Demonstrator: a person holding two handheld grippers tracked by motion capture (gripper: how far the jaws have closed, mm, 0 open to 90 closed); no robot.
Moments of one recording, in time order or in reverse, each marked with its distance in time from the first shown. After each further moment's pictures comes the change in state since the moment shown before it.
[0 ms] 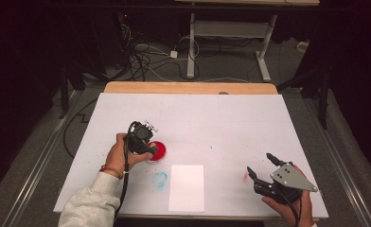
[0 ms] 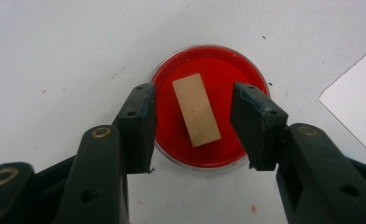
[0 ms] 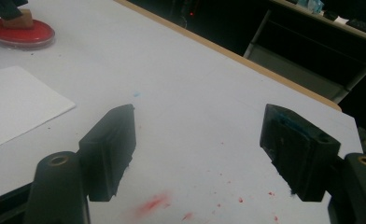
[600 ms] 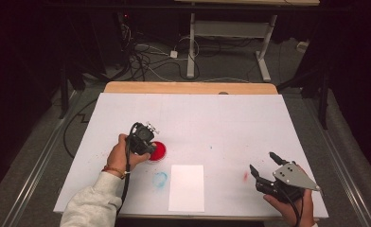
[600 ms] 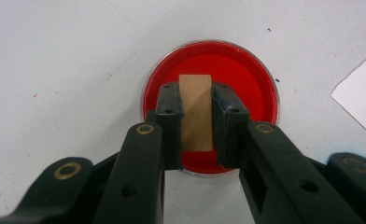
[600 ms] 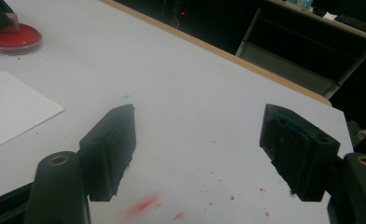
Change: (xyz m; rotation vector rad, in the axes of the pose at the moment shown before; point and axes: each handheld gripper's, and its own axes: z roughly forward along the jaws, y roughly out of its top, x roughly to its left) left arm -0.001 0.000 0.009 0.011 0.007 0.040; right arm -0.005 0.001 -0.001 -0.002 -0.032 0.019
